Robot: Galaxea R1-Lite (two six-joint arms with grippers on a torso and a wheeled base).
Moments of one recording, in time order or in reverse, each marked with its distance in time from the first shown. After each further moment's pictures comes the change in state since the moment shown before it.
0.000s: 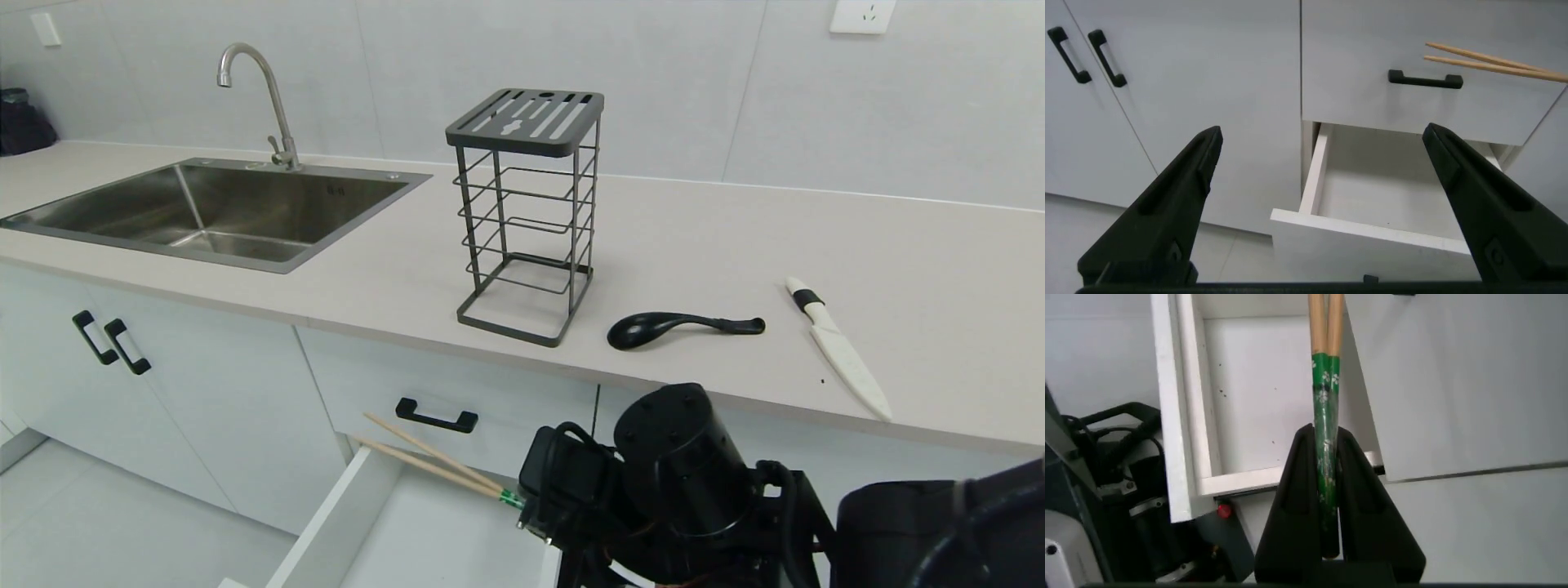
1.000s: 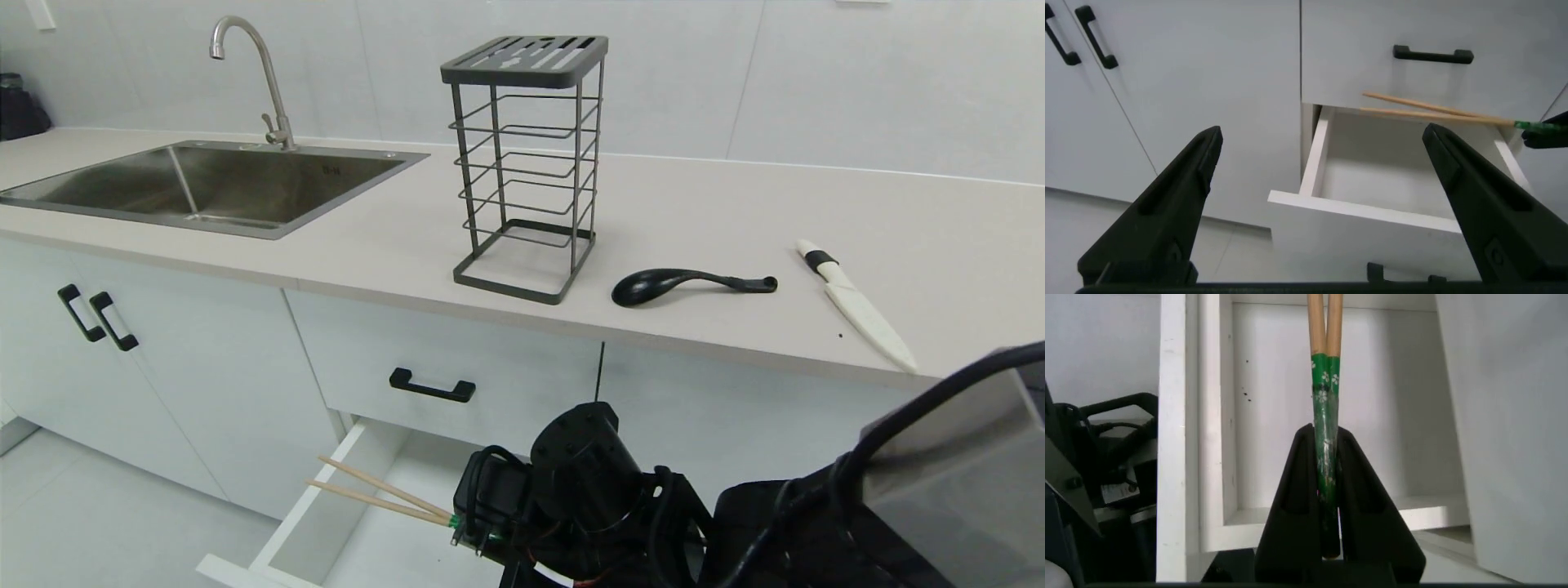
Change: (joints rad) left arm 0.000 0.000 0.000 0.000 0.000 0.000; right arm 0.017 0.216 -0.133 -0.033 0.089 -0.015
